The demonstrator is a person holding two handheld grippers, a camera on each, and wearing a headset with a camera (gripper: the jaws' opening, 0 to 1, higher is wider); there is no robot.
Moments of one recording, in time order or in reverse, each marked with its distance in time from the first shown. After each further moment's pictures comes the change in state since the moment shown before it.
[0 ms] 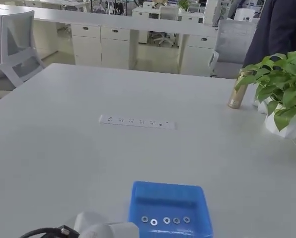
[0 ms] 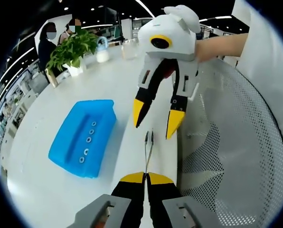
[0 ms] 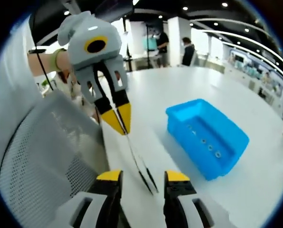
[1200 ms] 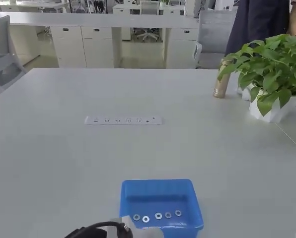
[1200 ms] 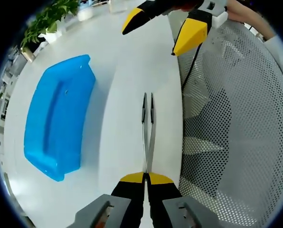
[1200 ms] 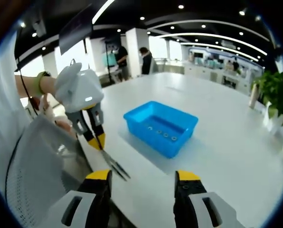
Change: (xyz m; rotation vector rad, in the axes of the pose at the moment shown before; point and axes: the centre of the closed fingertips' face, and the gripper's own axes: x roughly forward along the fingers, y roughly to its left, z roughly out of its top) left arm 0.032 -0.005 -0.038 0.007 0.422 -0.115; right arm -0.052 -0.038 -0.017 0.191 -0.100 -0.236
